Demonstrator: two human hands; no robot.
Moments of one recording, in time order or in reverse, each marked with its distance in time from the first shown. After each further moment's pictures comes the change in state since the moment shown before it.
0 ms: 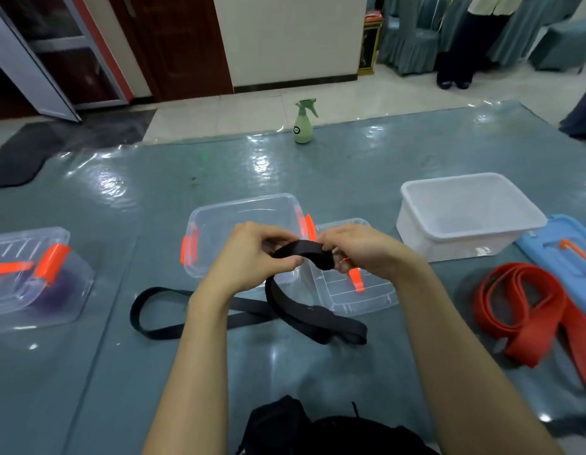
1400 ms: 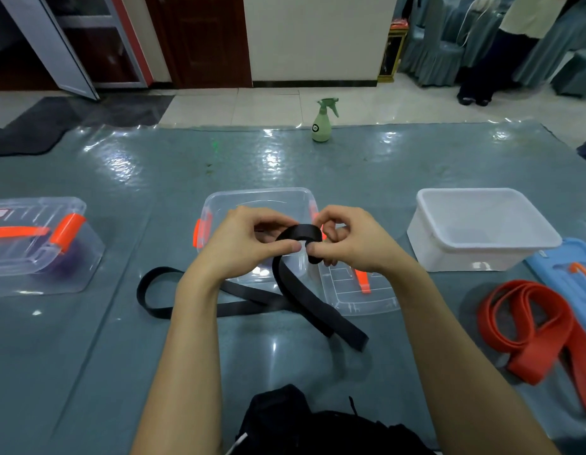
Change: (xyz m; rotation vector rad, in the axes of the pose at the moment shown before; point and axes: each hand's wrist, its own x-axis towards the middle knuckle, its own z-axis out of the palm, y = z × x) left_hand -0.021 -0.009 -0.027 -0.152 0.052 0.009; right_hand -0.010 -0.014 0.025 -0.178 0.082 -0.410
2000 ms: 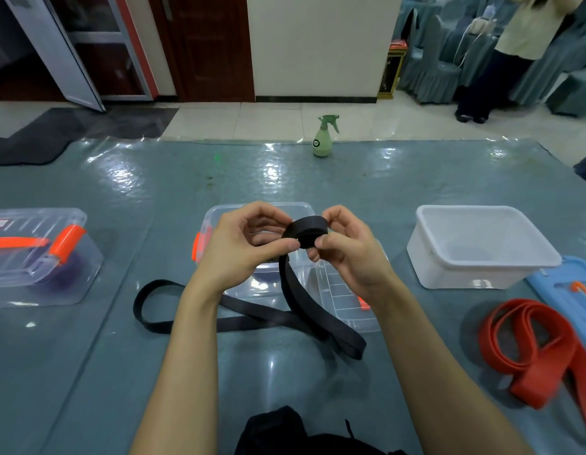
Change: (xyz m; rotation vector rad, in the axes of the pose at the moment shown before) left_hand 0.007 0.001 0.002 -0.391 0.167 0.104; right_hand 0.006 -0.005 0.020 0.768 0.053 -0.093
